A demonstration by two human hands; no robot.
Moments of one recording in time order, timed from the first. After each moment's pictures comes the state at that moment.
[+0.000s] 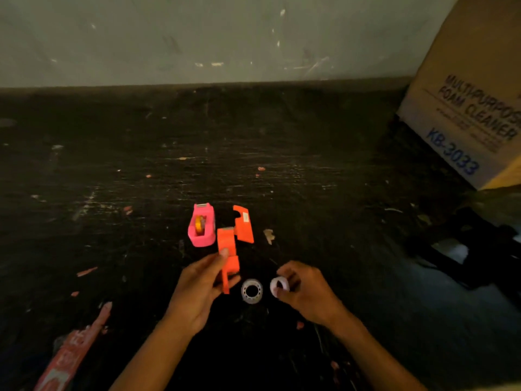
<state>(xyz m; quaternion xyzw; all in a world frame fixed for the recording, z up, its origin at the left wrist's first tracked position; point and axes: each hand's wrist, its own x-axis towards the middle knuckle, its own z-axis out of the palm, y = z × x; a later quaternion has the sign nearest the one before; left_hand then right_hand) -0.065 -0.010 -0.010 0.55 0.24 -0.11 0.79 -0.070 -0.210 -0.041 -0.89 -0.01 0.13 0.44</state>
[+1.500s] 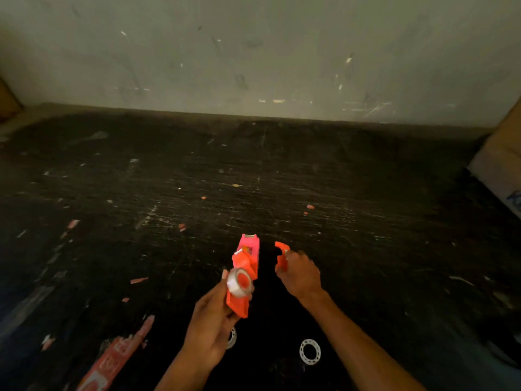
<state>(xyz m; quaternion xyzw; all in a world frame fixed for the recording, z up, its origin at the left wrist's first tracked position) -0.062 0.026 0.004 0.47 0.29 -0.03 0.83 0.069 -0.115 -0.064 -0.97 -0.01 0.12 0.21</state>
